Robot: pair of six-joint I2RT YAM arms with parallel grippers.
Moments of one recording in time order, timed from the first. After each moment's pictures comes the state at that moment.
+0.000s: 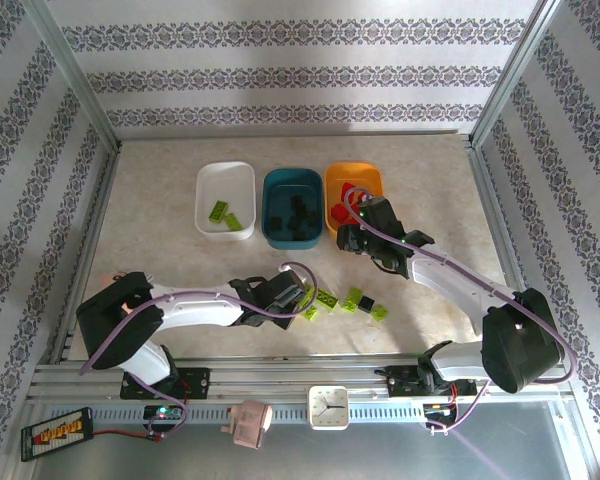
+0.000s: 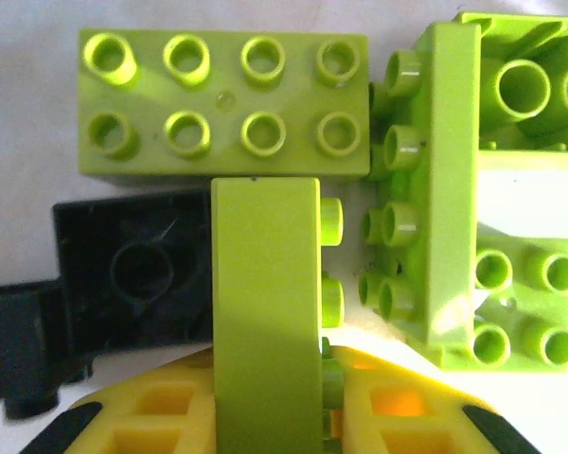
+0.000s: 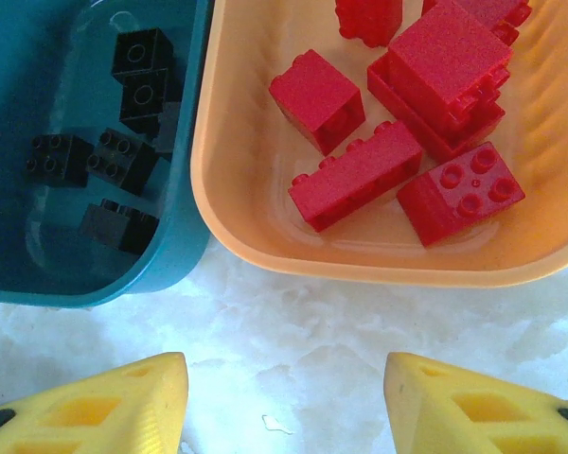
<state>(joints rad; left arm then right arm) -1.01 1.52 0.72 -0.28 -0.14 -0.48 0.49 1.33 0.84 -0.35 0.05 0.50</state>
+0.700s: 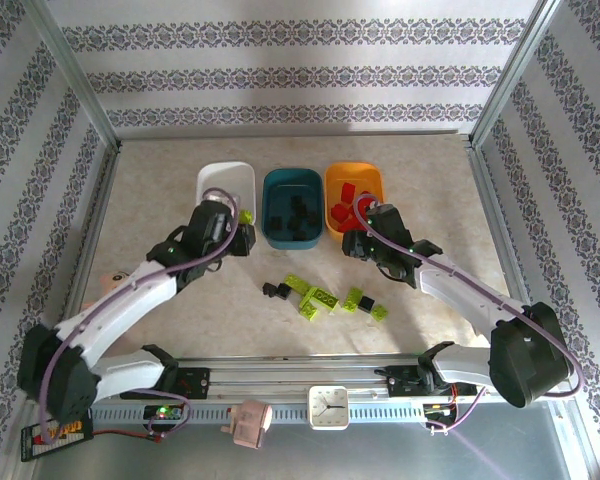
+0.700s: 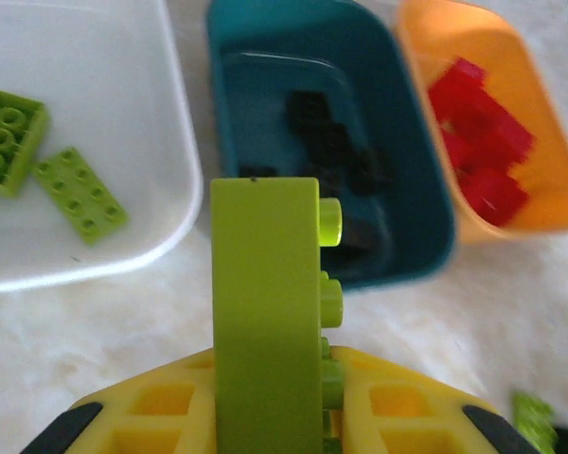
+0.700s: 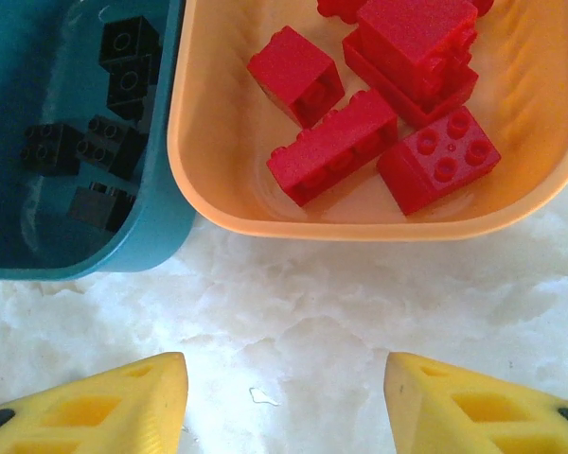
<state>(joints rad) -0.48 1.22 0.89 -0.37 -0.05 -0.48 0.47 1.25 0.75 -0.34 0.03 0.52</state>
